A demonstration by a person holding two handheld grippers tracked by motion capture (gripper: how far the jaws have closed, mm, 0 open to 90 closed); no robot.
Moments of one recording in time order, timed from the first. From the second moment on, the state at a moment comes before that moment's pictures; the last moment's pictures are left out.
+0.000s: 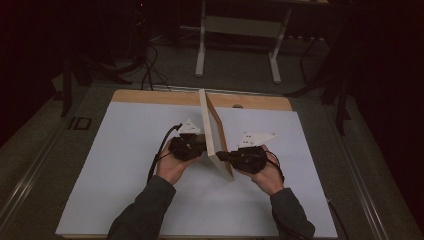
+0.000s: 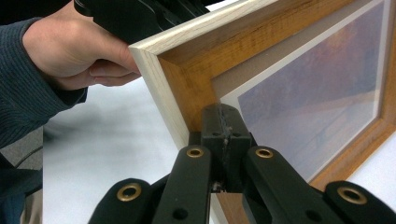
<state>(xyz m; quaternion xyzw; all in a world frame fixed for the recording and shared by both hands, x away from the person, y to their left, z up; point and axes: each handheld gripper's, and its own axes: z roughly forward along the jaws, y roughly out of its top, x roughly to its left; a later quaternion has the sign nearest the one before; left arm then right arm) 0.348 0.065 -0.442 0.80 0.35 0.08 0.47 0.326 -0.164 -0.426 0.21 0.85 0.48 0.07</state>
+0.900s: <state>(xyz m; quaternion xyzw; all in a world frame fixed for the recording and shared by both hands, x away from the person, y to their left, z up) 0.369 0.087 -0.450 0.79 0.37 0.06 0.49 0.340 -0.129 -0.428 0.23 0.84 0.48 0.07</state>
